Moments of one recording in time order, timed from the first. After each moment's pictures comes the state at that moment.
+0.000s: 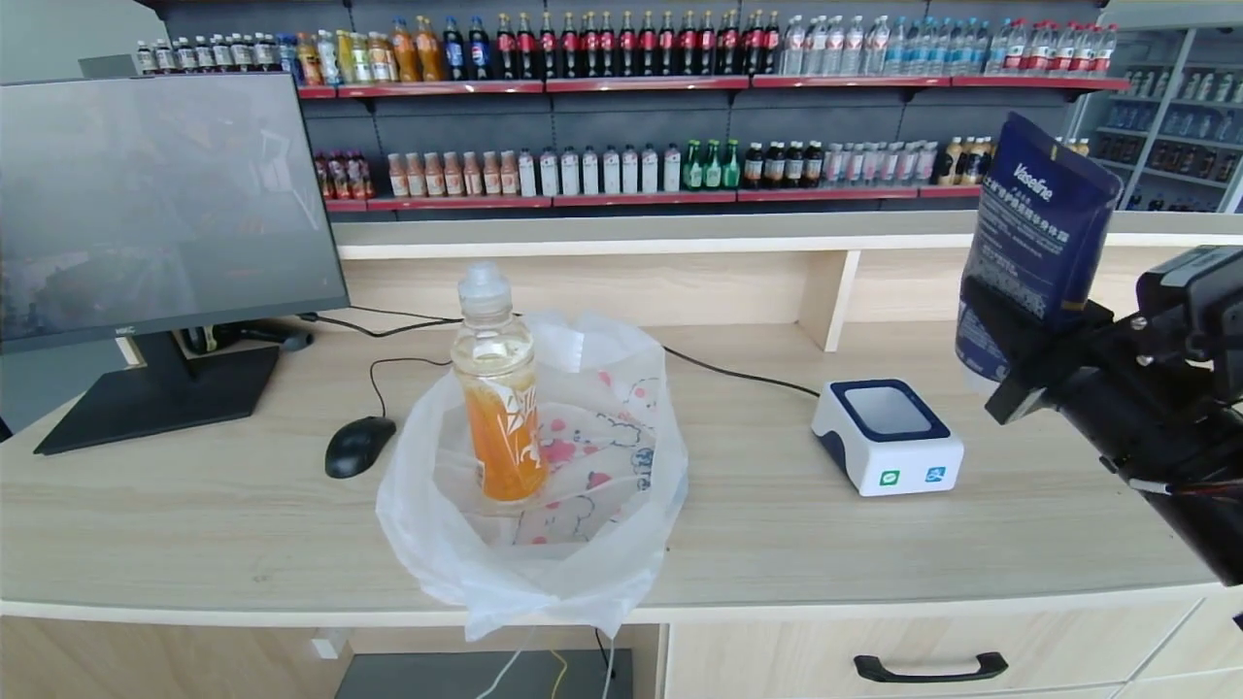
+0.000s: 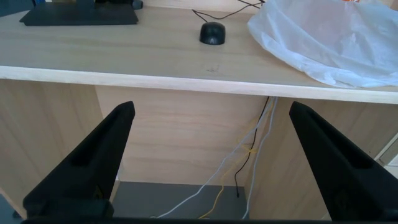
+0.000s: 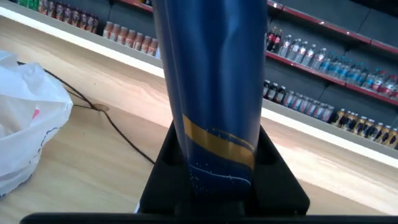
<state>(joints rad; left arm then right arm) 0.00 0.00 0.00 0.00 0.00 0.00 0.28 1.59 -0.40 -1.57 0.05 -0.46</state>
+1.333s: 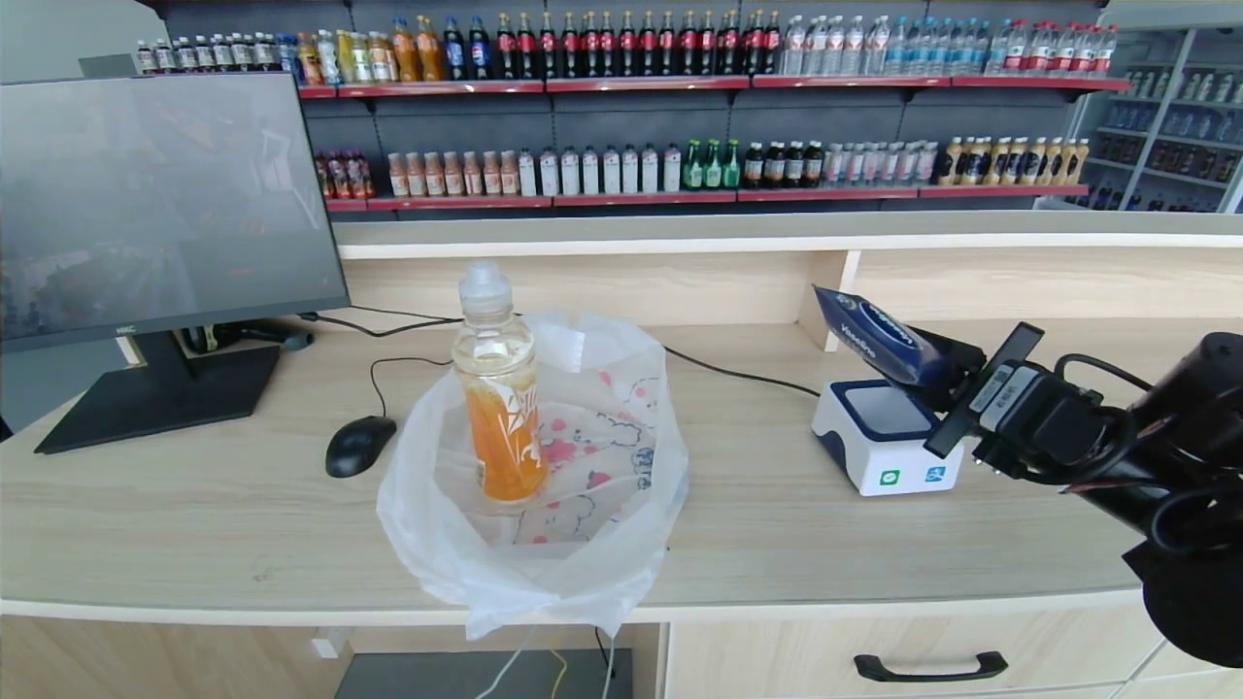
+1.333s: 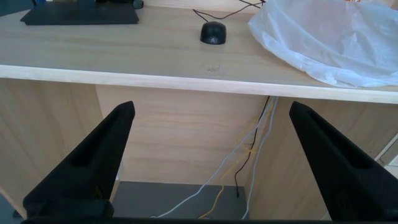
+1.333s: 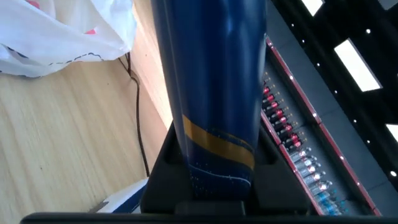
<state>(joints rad) 0.00 0.00 0.00 0.00 0.00 0.00 0.15 1.82 -0.50 -1.57 0.58 -0.95</state>
